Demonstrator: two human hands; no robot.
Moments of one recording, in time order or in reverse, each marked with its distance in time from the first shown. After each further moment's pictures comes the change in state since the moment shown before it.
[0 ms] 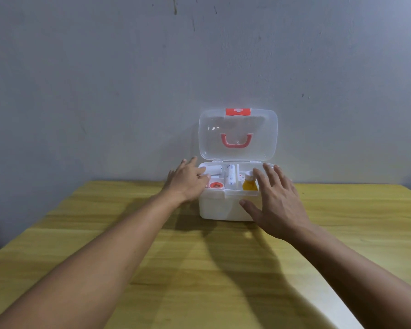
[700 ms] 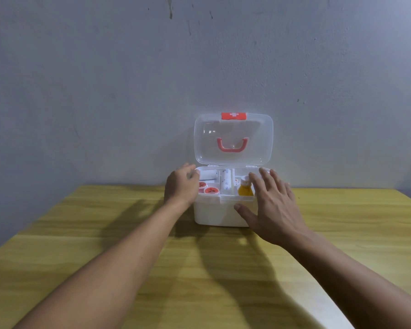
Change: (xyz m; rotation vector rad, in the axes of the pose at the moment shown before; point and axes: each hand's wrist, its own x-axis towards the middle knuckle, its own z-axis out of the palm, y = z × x) left_hand 0.008 0.006 0.022 -0.496 0.332 -0.183; right_hand 0.001 0.000 -0.002 -0.009 0.001 0.003
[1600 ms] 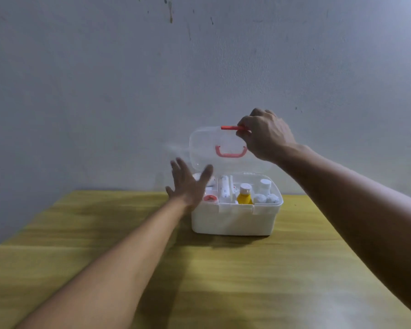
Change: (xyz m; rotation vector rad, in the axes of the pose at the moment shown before) left_hand 0.008 0.011 0.005 0.188 -0.235 -0.053; right_hand 0.137 -0.013 -0.080 -0.133 0.270 -0.222
